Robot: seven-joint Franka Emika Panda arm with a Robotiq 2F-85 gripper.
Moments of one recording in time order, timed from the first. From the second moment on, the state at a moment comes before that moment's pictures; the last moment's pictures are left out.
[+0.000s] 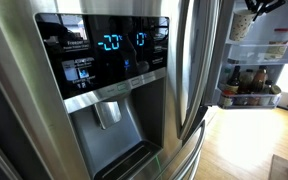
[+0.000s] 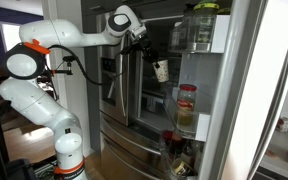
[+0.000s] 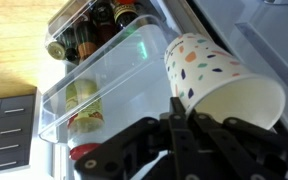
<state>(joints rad) -0.29 -0.60 0.05 -1.90 -0.46 1.77 1.24</state>
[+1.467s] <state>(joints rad) -0.38 -0.67 -0.09 -2.11 -0.50 2.02 1.00</state>
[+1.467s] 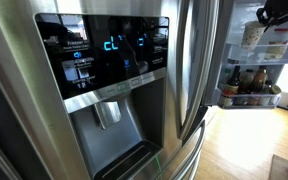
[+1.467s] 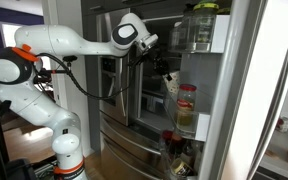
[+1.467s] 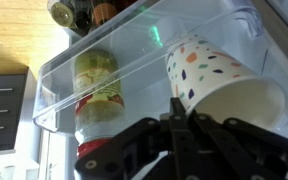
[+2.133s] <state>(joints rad) -0.39 -0.62 -0.09 -2.13 -0.50 2.03 0.99</state>
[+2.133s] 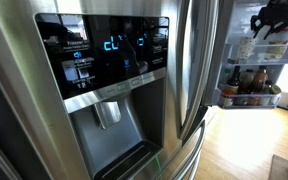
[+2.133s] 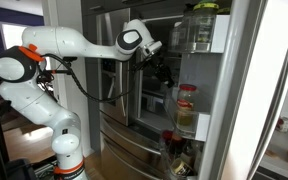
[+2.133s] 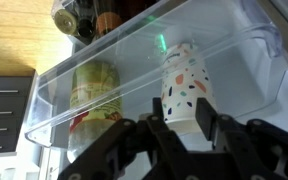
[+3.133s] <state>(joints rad) -0.37 -0.61 0.06 -2.04 -0.49 1.84 1.00</state>
